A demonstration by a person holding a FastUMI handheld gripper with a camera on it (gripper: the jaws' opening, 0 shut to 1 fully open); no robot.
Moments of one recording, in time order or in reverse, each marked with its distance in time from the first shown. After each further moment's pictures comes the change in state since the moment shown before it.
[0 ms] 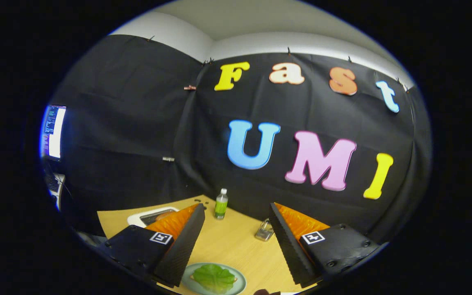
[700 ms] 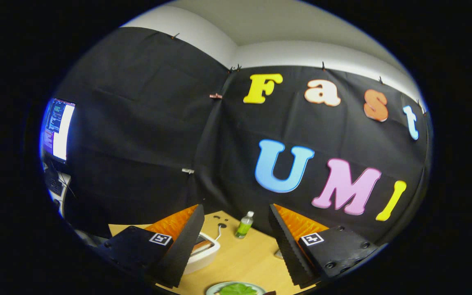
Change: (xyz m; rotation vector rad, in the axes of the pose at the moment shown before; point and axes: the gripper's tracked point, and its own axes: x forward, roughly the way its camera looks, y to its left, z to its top) arm 0.064 0.137 0.018 0.009 0.084 0.145
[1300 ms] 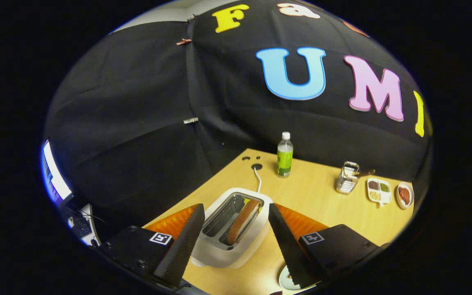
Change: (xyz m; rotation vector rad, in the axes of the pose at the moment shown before) arm 0.098 0.079 -0.167 0.385 0.463 0.025
